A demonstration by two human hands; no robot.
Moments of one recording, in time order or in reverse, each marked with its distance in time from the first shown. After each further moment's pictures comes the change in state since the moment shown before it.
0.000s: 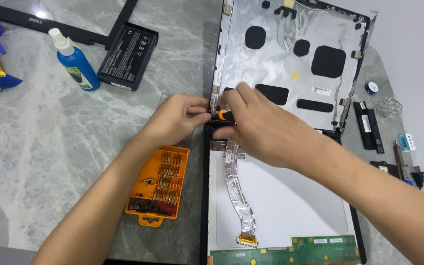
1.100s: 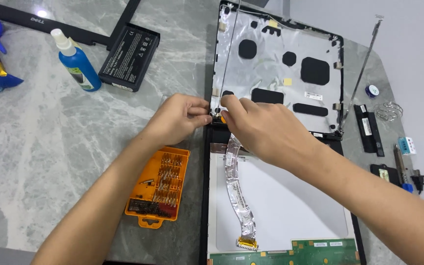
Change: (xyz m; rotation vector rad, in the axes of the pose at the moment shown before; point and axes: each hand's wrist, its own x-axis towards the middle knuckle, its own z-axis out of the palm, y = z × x) left_hand 0.007 -0.008 0.001 -0.002 -0.004 -0.083; right_hand -0.003 0.010 0.017 -0.349 0.174 0.013
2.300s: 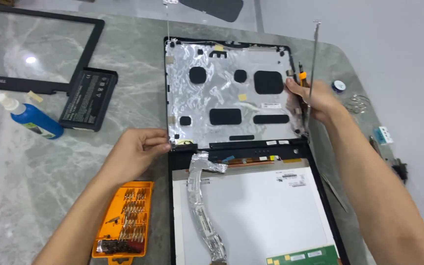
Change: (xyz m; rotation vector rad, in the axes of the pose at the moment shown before) left_hand -0.009 0.028 0.000 -0.076 0.060 -0.064; right_hand -0.096 0.239 0.097 1.314 0.391 1.234
